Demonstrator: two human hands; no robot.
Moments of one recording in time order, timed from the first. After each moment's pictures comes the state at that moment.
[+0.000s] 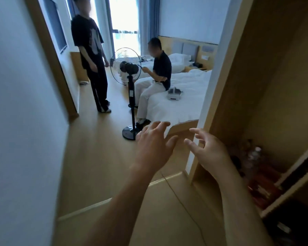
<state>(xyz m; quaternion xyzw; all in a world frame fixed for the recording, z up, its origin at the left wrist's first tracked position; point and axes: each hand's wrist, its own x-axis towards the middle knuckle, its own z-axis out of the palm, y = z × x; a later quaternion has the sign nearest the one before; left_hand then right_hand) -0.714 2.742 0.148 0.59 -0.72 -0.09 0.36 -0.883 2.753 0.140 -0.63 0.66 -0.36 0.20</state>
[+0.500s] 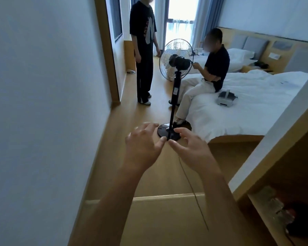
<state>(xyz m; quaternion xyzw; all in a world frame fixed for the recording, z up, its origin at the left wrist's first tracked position) -0.573 2.604 0.118 0.74 -0.60 -0.07 0.31 -0.727 2.556 0.110 -0.76 0.51 -0.28 0.29</state>
